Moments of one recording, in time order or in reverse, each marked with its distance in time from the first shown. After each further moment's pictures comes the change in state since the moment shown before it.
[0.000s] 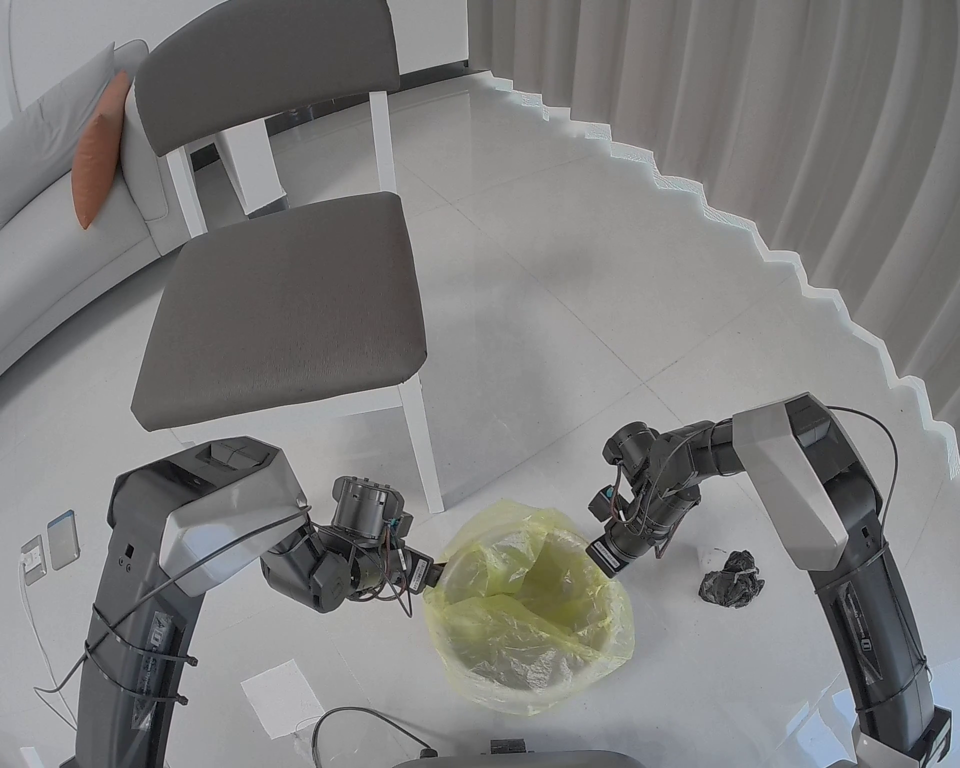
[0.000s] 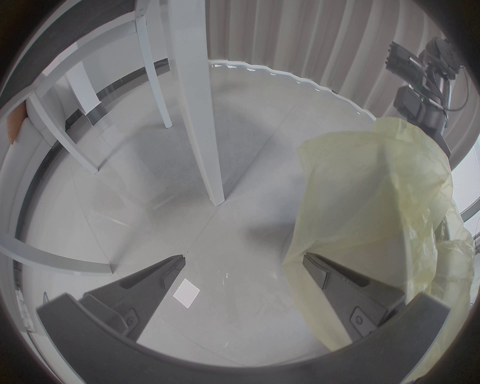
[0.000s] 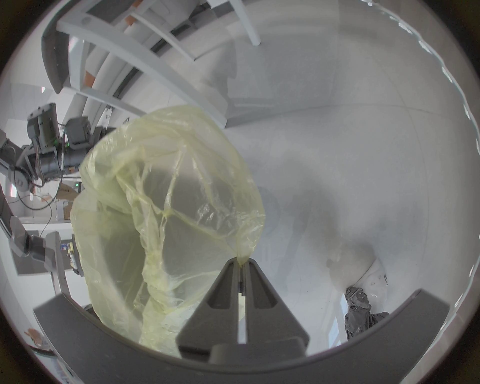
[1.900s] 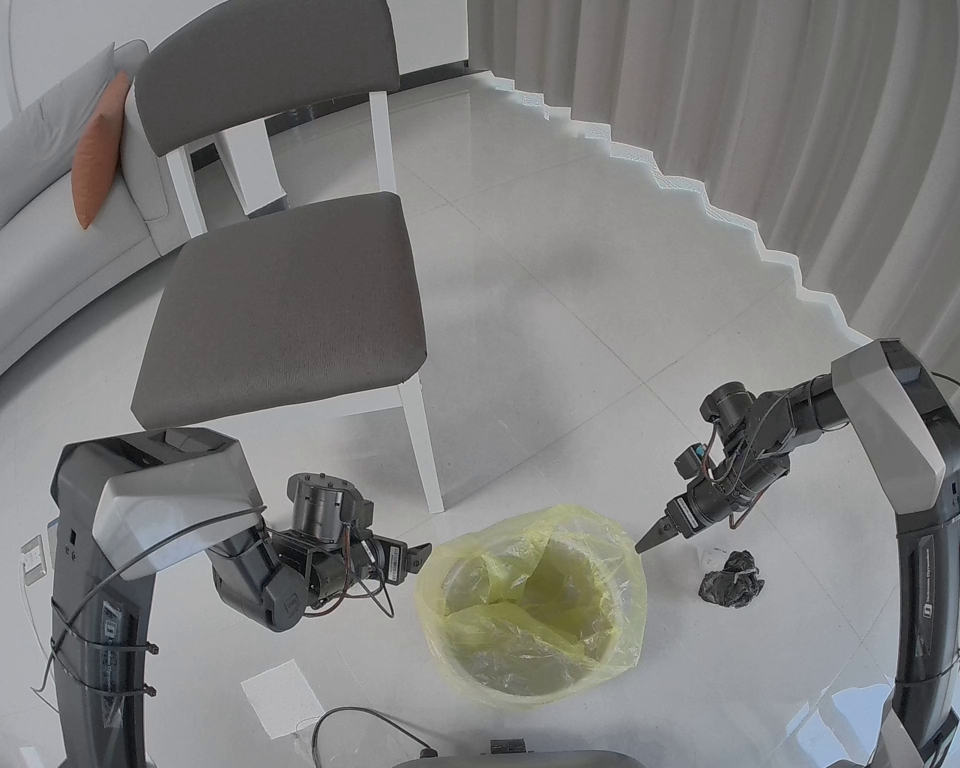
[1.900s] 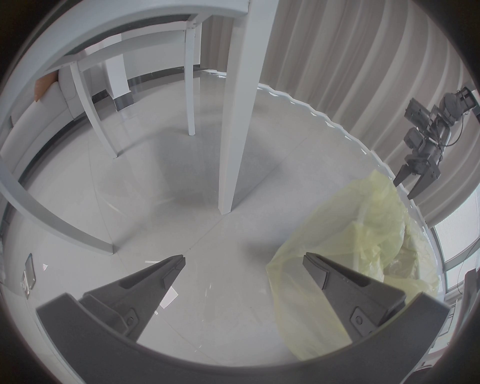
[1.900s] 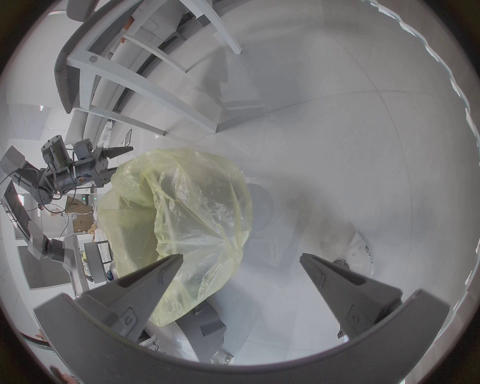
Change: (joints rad) left arm 0.027 -0.158 0.293 -0.266 -0.025 -0.190; right arm -0.195 -0.280 0.353 -0.148 0.106 0.009
